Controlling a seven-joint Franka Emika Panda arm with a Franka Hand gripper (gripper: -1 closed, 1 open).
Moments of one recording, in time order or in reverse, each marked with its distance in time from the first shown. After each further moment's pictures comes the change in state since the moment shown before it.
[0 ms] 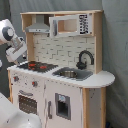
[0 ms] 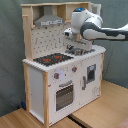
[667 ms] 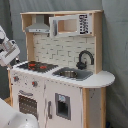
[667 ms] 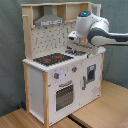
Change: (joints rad) arm 0.182 -0.029 -0.060 -0.097 -0.070 0.000 0.040
